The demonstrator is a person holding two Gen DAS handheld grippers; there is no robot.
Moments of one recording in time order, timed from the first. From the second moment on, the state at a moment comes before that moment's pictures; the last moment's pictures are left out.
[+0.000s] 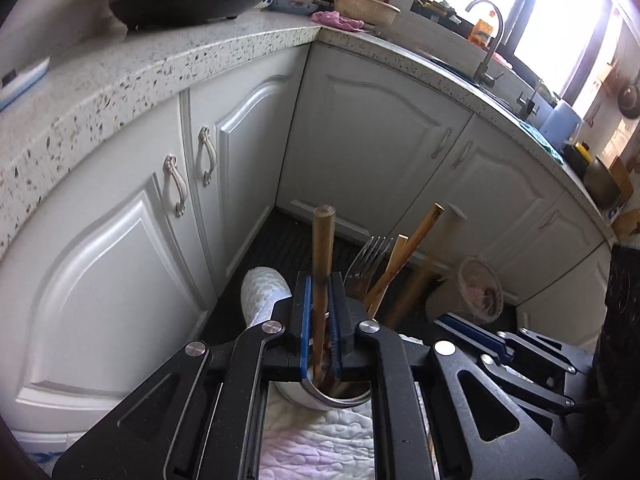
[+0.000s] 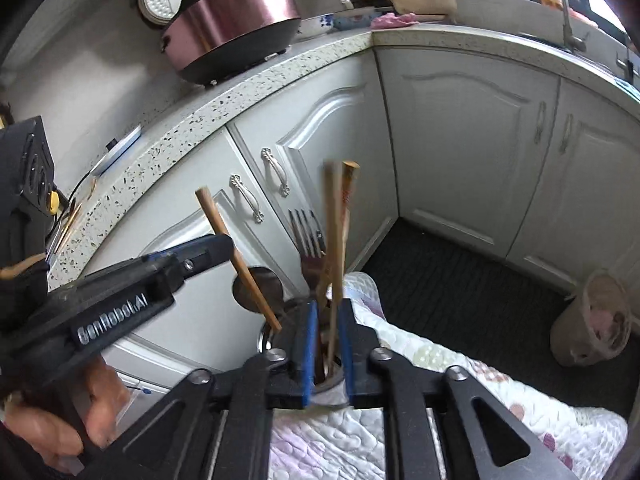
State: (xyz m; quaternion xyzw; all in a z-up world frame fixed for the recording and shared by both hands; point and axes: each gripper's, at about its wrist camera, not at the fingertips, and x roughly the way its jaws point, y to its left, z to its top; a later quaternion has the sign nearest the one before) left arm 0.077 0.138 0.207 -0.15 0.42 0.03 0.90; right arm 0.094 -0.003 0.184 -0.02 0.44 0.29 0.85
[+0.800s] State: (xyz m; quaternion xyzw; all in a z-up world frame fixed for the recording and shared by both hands) left arm -0.022 0.080 0.170 -0.13 0.43 0.03 0.90; right arm -0.011 -0.104 0.169 0.02 0.44 0.21 0.88
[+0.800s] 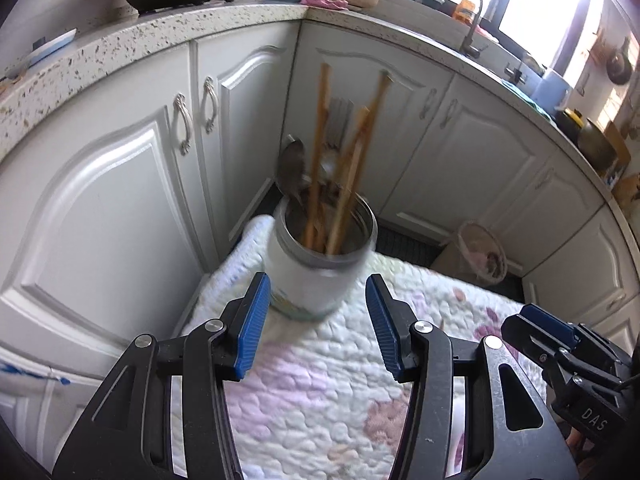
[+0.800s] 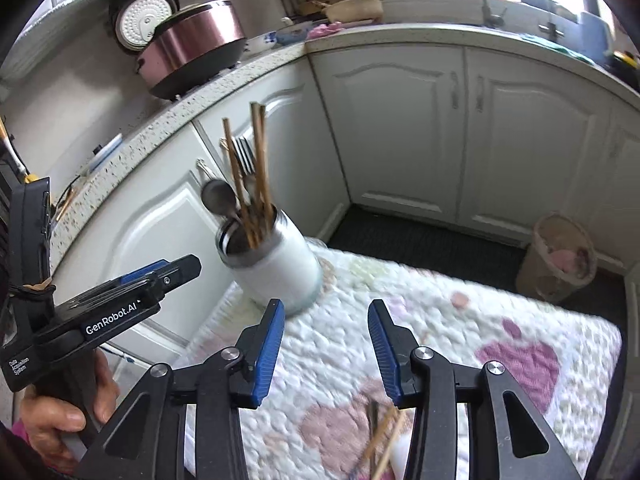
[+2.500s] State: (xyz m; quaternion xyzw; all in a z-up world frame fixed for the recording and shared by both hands) left arm -0.048 0.003 0.059 -0.14 0.56 -0.05 0.81; right arm -0.078 -0.180 0.025 0.00 0.55 0.13 0.82
